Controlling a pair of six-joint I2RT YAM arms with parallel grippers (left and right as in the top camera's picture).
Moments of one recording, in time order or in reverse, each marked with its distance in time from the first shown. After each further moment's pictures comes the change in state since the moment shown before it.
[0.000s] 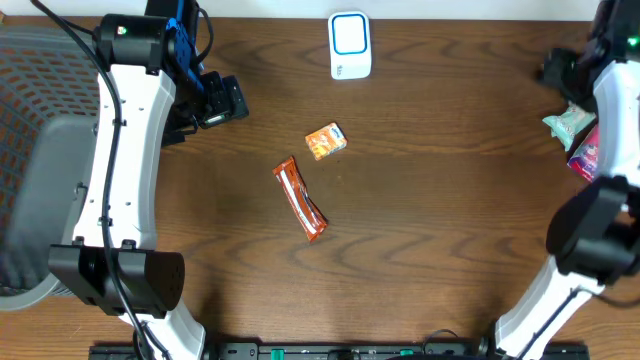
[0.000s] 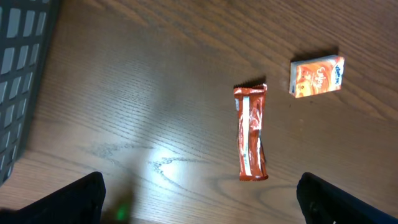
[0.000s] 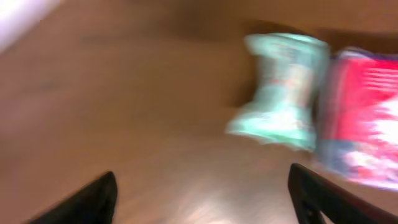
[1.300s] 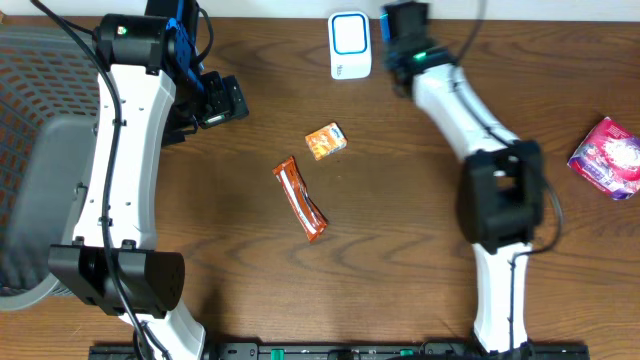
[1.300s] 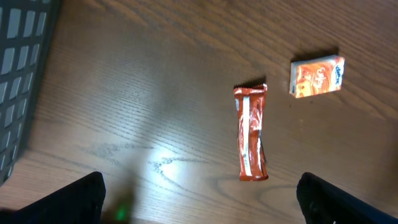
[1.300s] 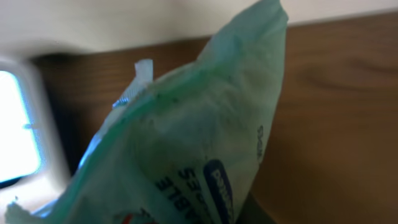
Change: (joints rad) left arm 0.000 0.000 0.000 0.000 0.000 0.000; right arm 0.504 0.213 -0.023 0.441 0.441 -0.024
